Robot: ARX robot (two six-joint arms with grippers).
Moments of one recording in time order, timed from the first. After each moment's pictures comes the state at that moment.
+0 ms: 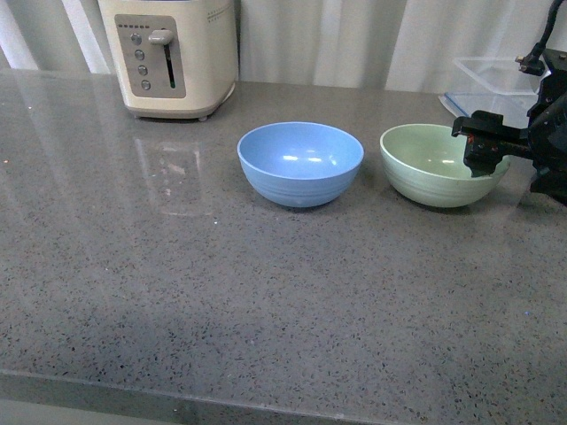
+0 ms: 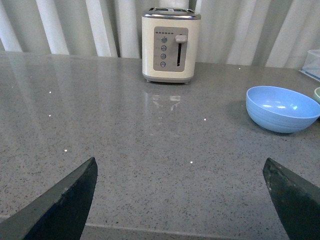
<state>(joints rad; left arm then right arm) 0.00 0.00 0.02 0.00 0.00 -0.01 0.09 1.96 1.29 -0.16 0.12 0.34</state>
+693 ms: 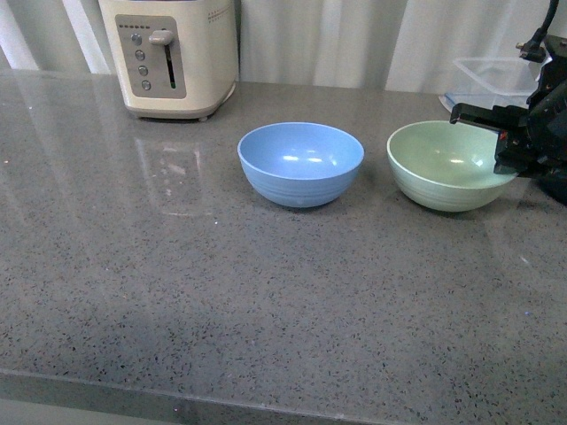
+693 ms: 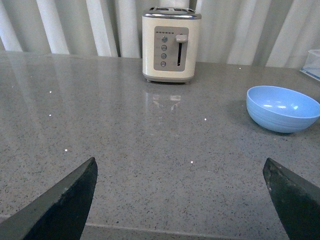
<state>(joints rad) 0.00 0.00 0.02 0.00 0.00 -0.01 0.10 1.89 1.30 -0.16 0.12 0.34</state>
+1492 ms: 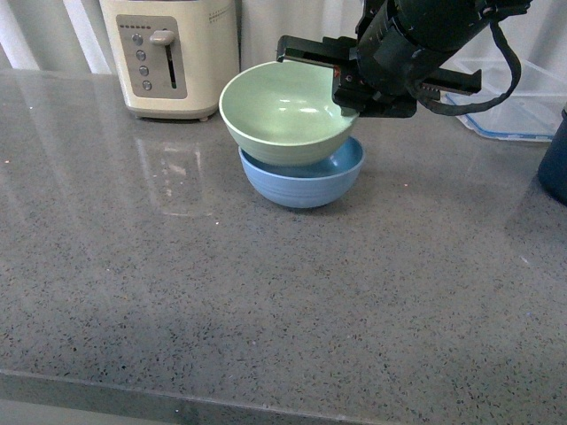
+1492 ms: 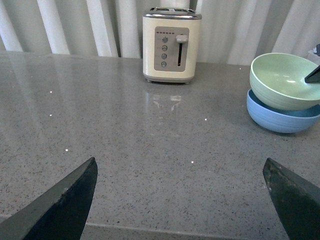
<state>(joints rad) 0.00 0.00 0.02 0.00 0.00 -0.01 0.39 1.98 1.51 -0.20 0.10 0.34</state>
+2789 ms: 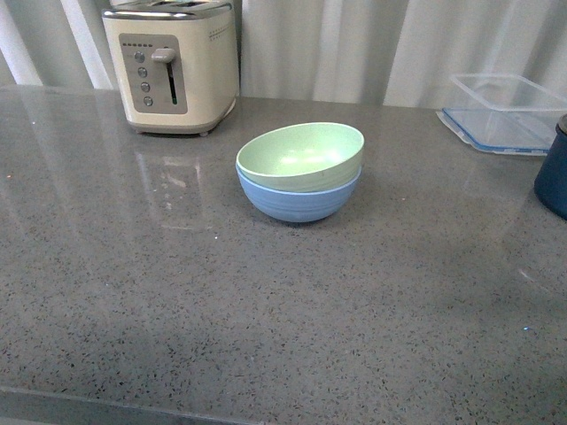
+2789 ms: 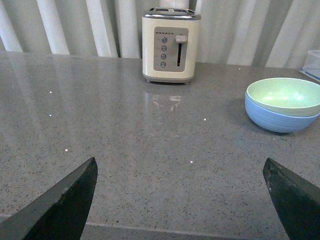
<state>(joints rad) 0.00 0.00 0.02 0.00 0.00 -0.01 0.10 1.06 0.21 0.84 0.10 0.00</state>
